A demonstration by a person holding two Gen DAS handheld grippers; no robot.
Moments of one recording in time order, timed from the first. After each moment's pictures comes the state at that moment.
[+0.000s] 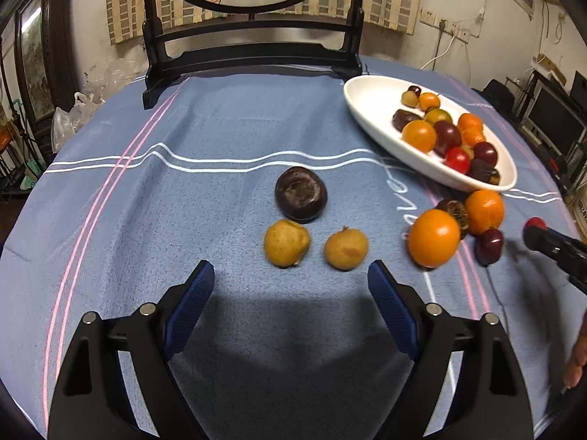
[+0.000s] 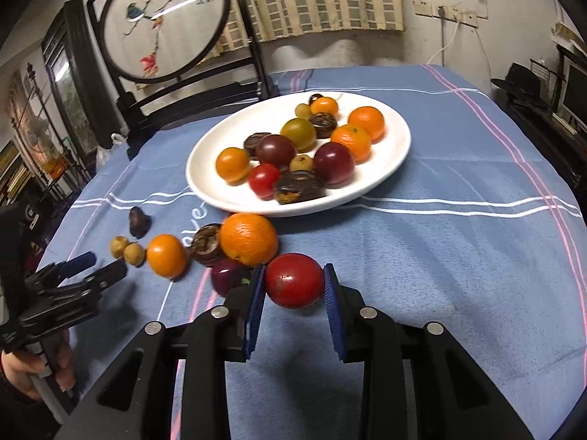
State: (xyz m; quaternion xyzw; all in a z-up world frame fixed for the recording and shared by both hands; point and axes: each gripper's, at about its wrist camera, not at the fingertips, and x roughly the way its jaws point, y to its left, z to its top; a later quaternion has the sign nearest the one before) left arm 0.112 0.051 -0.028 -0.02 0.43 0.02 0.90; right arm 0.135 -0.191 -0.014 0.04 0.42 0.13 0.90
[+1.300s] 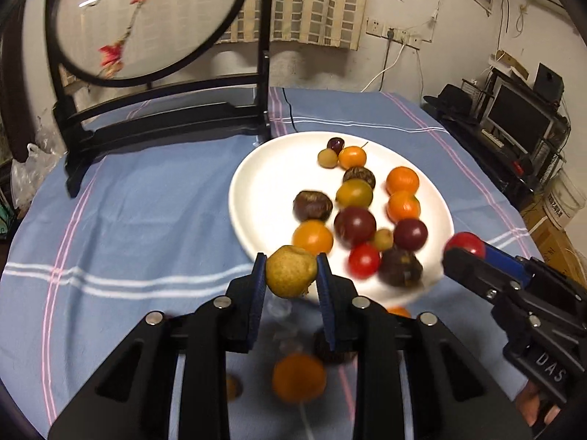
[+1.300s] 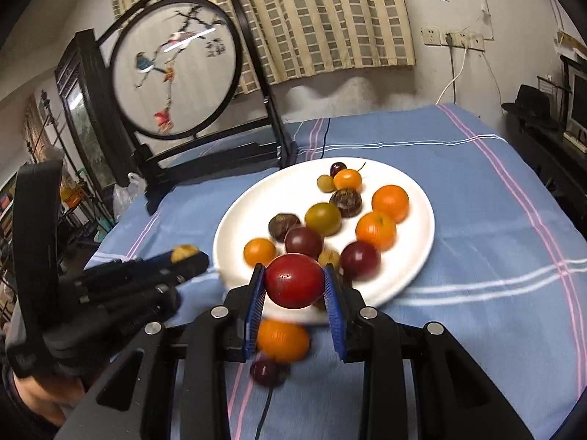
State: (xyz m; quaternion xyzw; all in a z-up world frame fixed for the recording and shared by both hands) left arm 0.195 -0.031 0.030 -0.01 0.40 -0.07 0.91; right arm 0.182 -0.183 0.034 0.08 0.36 0.15 0.92
